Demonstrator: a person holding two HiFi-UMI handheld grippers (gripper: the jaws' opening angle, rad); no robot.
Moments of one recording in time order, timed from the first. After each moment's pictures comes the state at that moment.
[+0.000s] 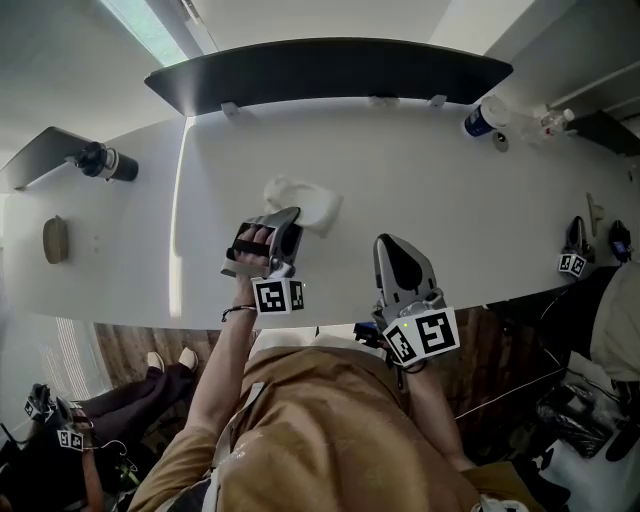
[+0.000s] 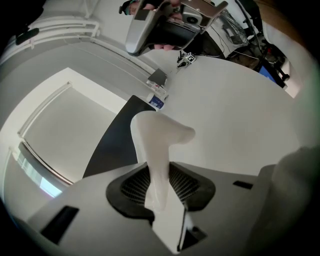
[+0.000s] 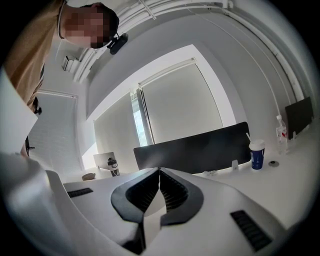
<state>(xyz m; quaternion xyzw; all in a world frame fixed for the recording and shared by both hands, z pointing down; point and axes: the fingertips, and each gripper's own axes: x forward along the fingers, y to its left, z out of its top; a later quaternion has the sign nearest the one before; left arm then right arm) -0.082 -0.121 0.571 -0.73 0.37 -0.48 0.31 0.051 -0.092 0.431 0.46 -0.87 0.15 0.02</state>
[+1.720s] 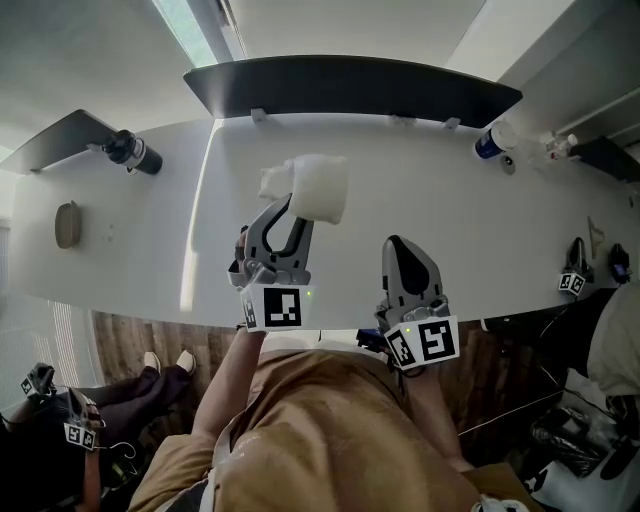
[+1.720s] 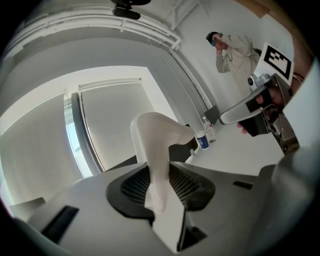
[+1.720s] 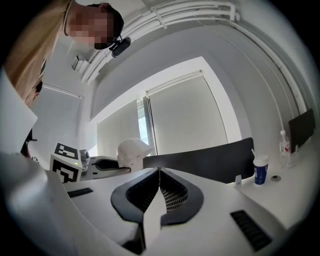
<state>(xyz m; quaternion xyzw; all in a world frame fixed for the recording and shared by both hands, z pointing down) -0.116 -0.123 0.403 -0.79 0.55 -0.22 0.14 0.026 -0.087 0.390 0.47 -0.88 0.10 -0.01</state>
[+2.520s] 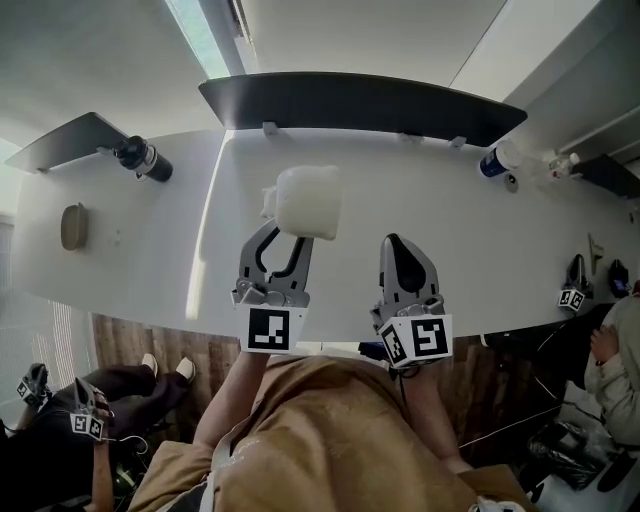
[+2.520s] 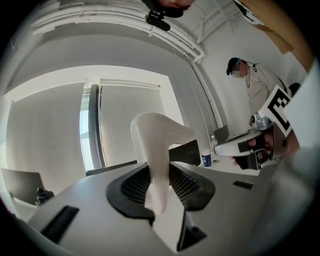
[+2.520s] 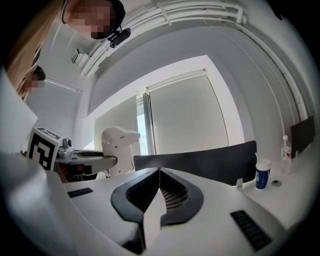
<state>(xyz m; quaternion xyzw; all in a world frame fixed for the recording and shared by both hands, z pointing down) -0.136 -0.111 0.367 -0.80 0.58 -0.11 0.07 0.003 -0.111 0.386 0.48 -0.87 0.08 0.01</state>
